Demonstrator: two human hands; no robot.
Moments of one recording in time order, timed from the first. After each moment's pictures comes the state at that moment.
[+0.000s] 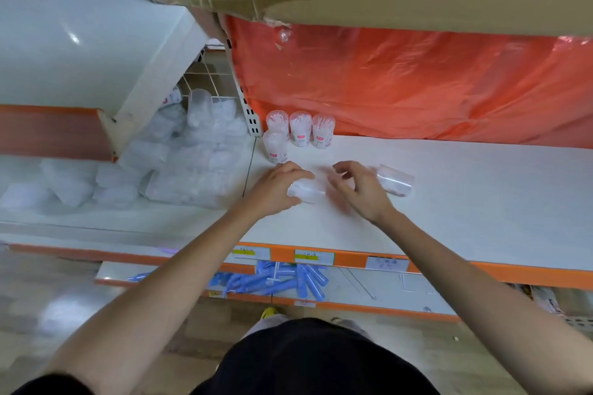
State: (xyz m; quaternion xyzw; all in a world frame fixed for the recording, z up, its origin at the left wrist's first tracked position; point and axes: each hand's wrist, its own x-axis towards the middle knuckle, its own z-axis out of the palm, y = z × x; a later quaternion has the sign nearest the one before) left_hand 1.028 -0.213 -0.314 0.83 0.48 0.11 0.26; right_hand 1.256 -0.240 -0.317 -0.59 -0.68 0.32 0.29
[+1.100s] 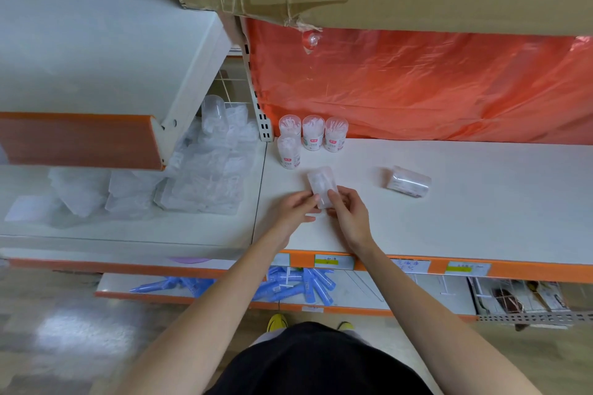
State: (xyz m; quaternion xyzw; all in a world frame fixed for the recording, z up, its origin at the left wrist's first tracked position) left_hand 1.038 -0.250 -0.343 0.42 0.53 0.33 0.65; right_hand 1.179 -0.273 -0.363 -0.63 -0.37 0.49 0.48
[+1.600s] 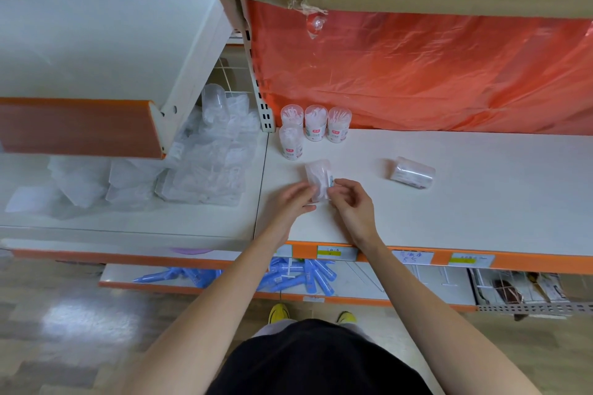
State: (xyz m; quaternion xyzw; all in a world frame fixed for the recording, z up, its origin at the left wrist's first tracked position) left_hand 1.029 -0.256 -0.353 0.36 0.52 0.40 0.66; right_hand 1.179 -0.280 -0.361 -0.60 -0.39 0.47 0.51
